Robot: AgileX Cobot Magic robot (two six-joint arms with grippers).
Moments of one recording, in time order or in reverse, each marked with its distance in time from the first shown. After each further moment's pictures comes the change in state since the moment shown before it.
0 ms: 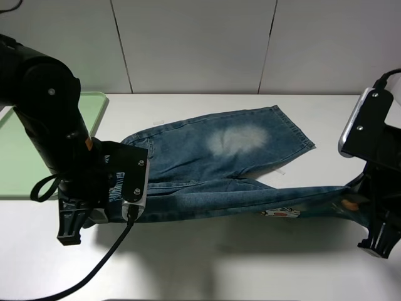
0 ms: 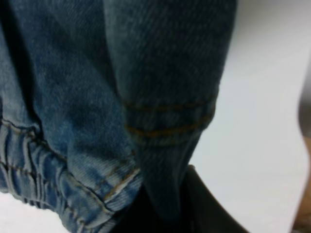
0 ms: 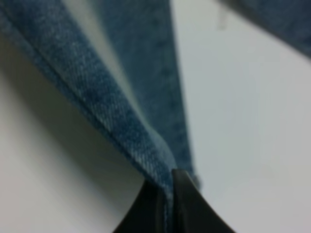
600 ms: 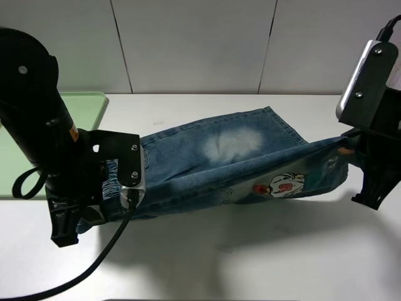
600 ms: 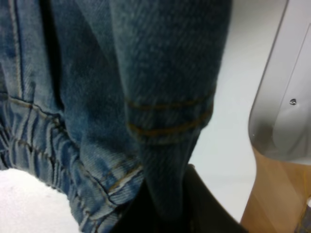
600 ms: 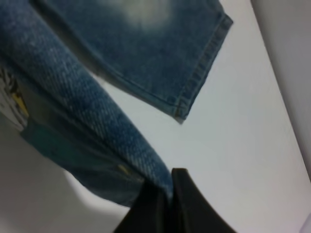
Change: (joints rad) left arm 0.000 -0.082 -0.005 -0.061 0.077 -0.104; right arm 0.003 0.033 -0.037 -0.381 -0.151 0.142
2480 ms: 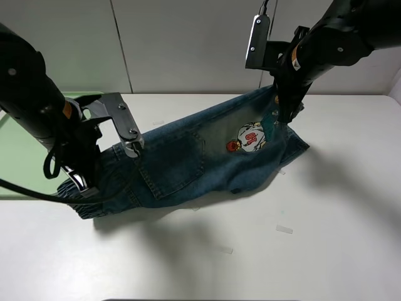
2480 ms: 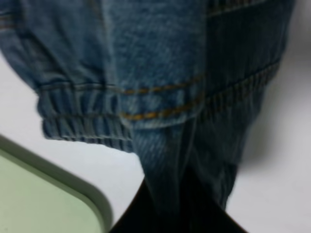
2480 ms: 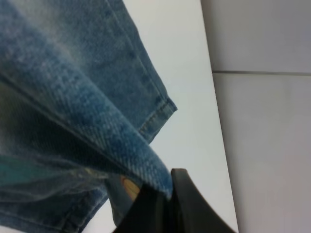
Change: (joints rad) left arm 0.112 0.000 -0.002 0.287 -0.270 -0.339; right arm -0.169 0.753 -0.607 0.004 -0.151 -0.294
